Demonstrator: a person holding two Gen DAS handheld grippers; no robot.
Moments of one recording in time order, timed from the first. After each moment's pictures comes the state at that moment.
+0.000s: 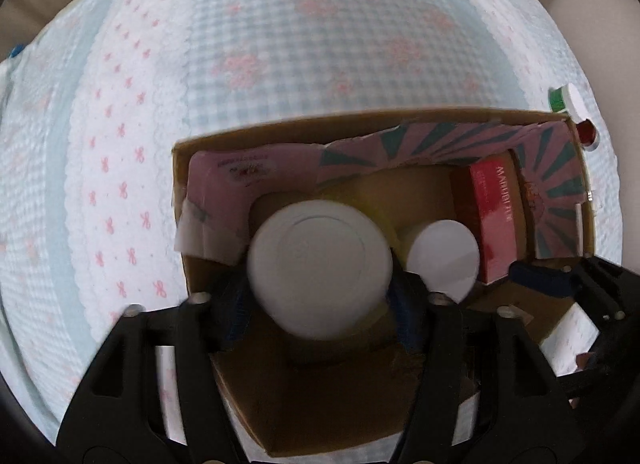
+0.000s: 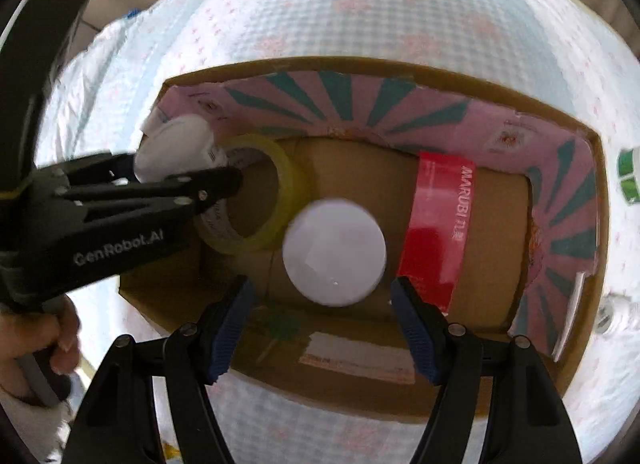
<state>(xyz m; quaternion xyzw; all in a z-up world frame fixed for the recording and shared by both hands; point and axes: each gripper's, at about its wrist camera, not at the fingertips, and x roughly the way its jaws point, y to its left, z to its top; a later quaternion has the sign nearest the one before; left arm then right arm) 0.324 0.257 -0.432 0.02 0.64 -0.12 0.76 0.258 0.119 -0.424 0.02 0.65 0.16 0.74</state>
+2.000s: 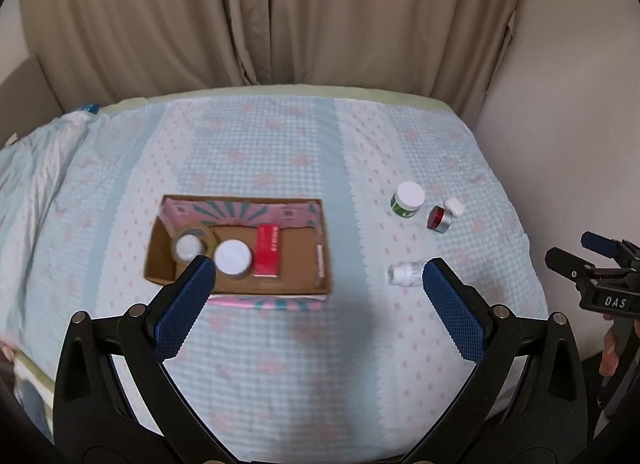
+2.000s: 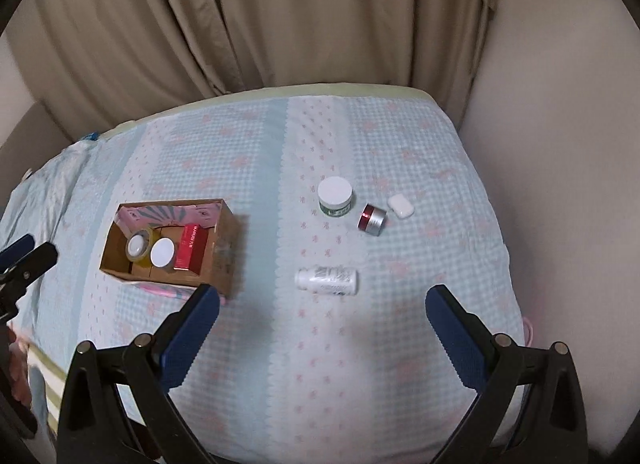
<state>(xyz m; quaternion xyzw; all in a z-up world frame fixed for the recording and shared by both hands) 0.102 0.019 -0.159 -0.03 0.45 -0.04 0.89 0.096 -0.220 -0.178 0.02 0.49 0.02 0.87</state>
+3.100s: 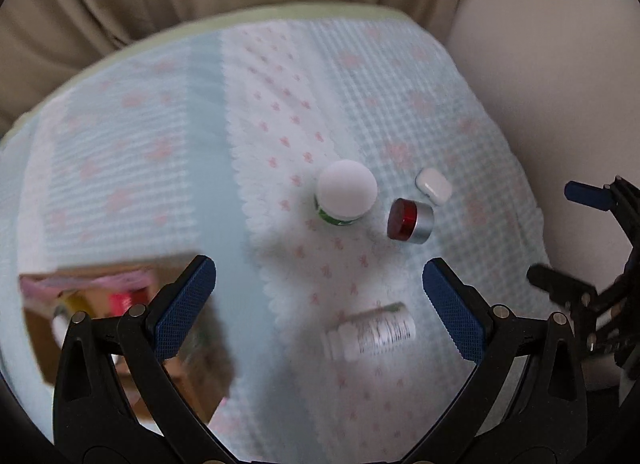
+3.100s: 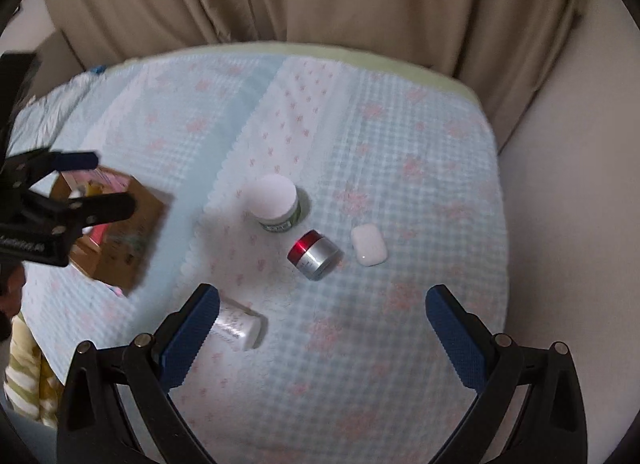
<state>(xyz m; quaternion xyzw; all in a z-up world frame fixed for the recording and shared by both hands) 0.327 -0.151 -0.334 0.04 0.57 -0.15 0.81 0.253 -0.328 -0.299 -0.08 0.54 0.12 0.83</state>
